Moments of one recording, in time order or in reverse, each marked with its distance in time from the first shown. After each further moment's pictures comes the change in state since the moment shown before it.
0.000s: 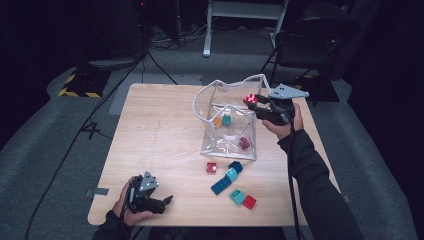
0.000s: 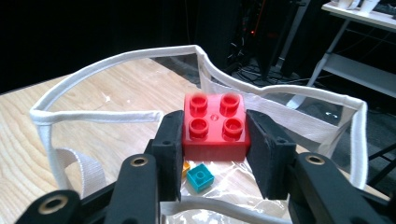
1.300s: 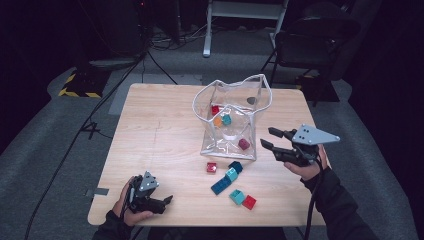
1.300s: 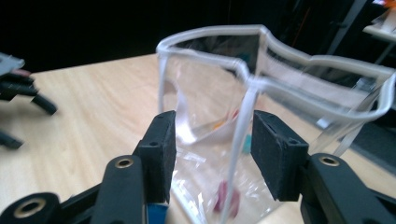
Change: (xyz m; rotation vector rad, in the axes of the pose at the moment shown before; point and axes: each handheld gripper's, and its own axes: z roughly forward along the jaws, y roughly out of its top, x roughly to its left) left arm 0.000 0.000 0.000 0.001 -0.001 0.000; right arm 0.036 -0.066 -0.091 -0.062 0.151 -0.093
